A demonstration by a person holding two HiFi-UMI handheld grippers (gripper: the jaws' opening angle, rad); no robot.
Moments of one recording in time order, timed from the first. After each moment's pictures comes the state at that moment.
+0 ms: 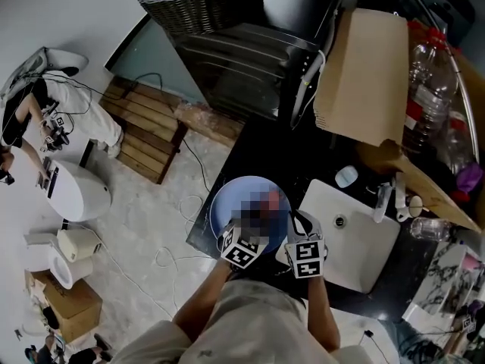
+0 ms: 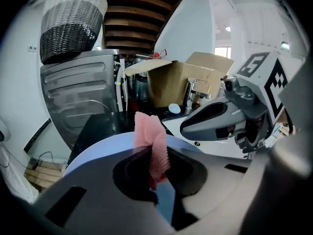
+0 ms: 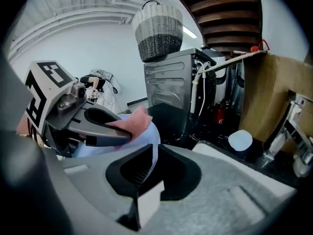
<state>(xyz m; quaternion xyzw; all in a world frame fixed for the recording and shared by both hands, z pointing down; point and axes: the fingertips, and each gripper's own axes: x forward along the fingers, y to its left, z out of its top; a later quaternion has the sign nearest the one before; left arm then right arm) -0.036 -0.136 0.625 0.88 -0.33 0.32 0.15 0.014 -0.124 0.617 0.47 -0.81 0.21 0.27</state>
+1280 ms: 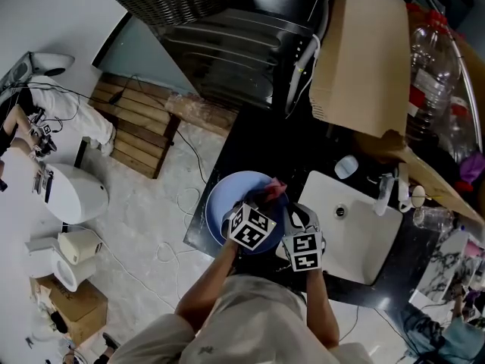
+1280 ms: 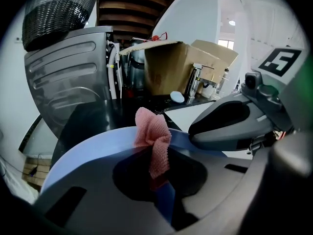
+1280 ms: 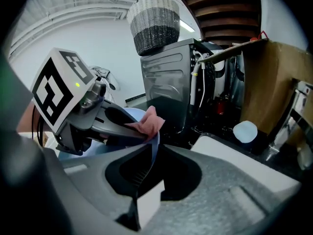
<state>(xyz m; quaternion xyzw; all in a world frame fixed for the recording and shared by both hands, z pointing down) -0.016 -0.163 0.665 0.86 -0.29 0.37 0.18 0.011 -0.129 0.640 0.47 -0.80 0.25 0.28</state>
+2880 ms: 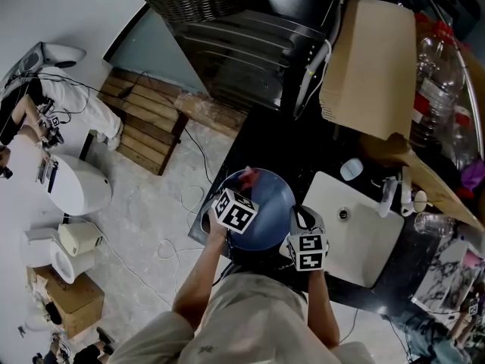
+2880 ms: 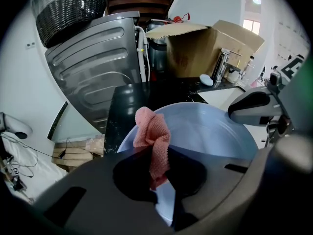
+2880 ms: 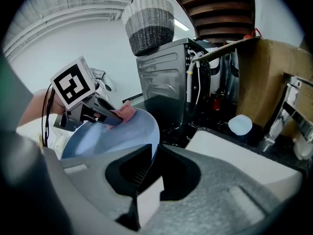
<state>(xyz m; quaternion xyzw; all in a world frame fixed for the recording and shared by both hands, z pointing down) -0.116 -0.188 0.667 0.77 -0.37 0.48 0.20 0.018 -0.118 0.640 0.49 -0.78 0.26 0.28</state>
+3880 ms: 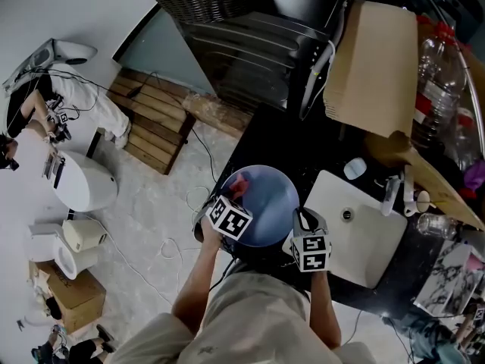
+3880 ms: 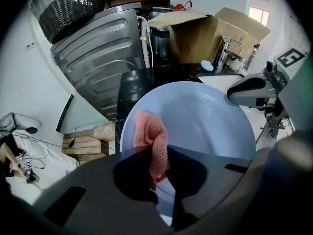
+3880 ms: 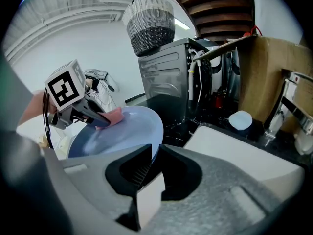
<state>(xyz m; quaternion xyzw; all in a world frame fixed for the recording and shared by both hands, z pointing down) -0.159 -0.144 0.660 0.72 -0.38 0.54 0.21 0.017 -0.101 0.638 0.48 -0.79 0.27 0.27</state>
